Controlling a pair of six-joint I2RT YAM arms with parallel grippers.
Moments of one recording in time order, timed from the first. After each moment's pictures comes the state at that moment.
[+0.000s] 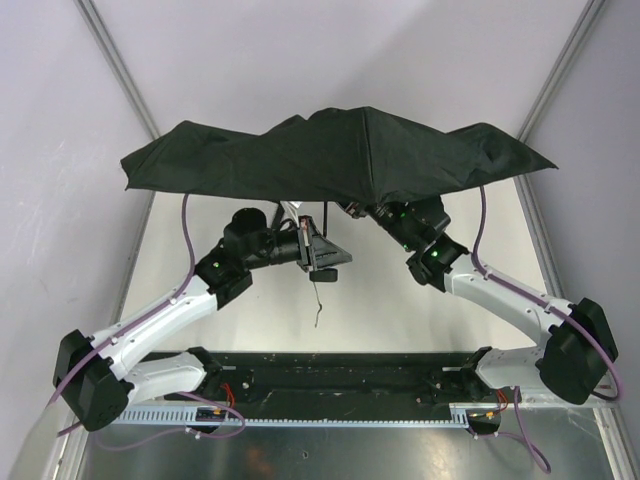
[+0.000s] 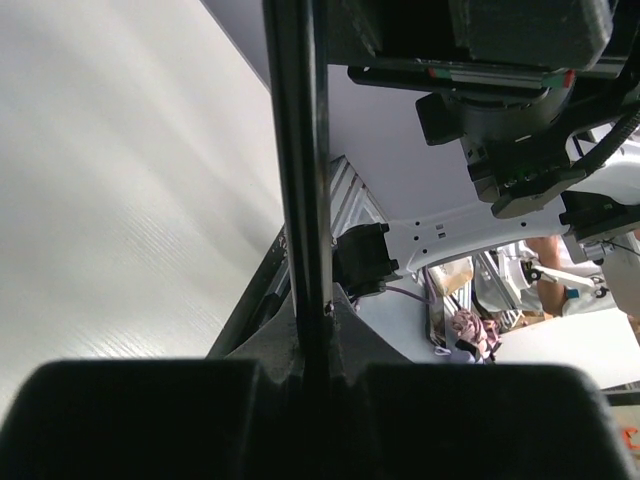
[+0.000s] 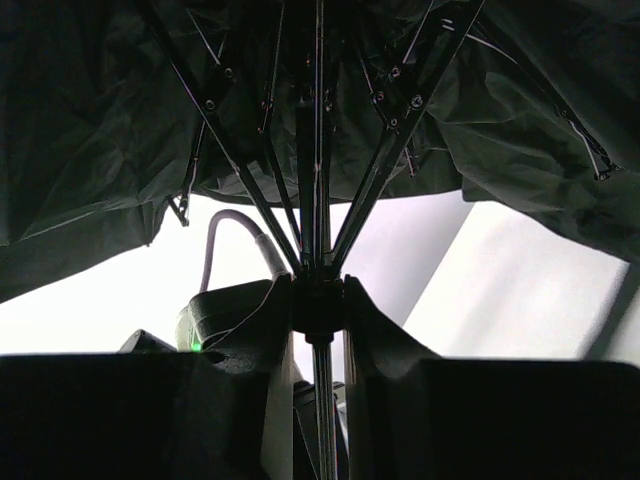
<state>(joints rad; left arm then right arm) -0.71 1.09 0.84 0.12 0.56 -0.80 0.75 1.29 0.98 0.56 -0.06 1.00</state>
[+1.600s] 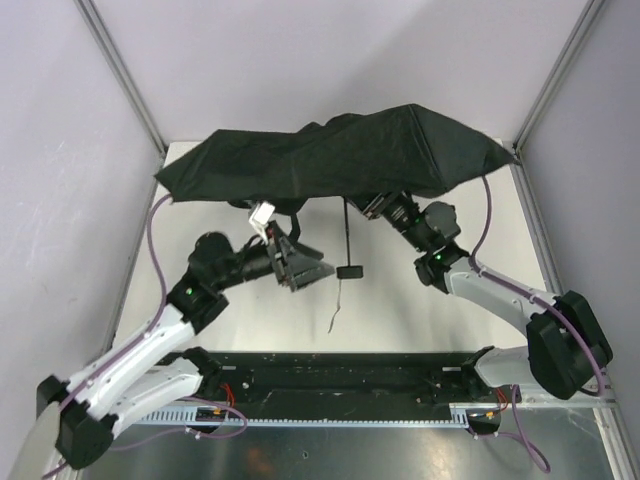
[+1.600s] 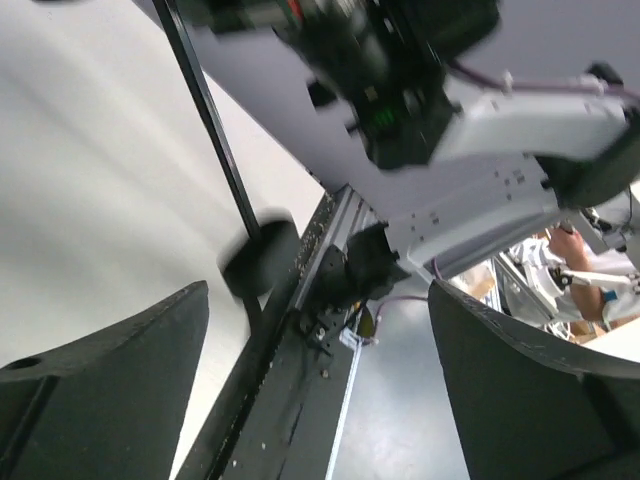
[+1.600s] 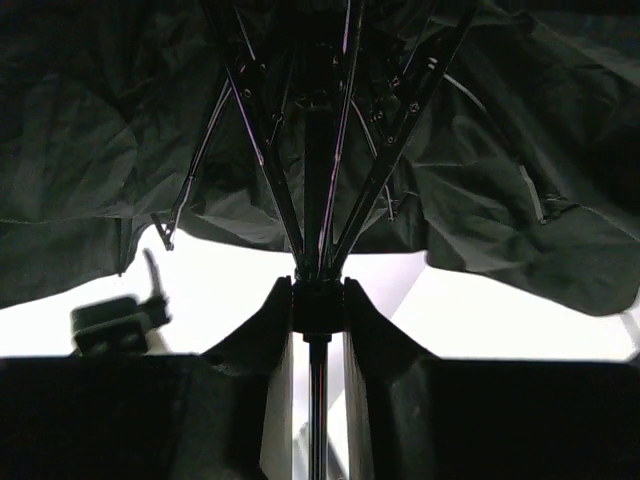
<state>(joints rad) -0.65 0.89 0.71 0.18 0.57 -0.74 0.65 1.31 0.80 0.85 -0.14 1.03</state>
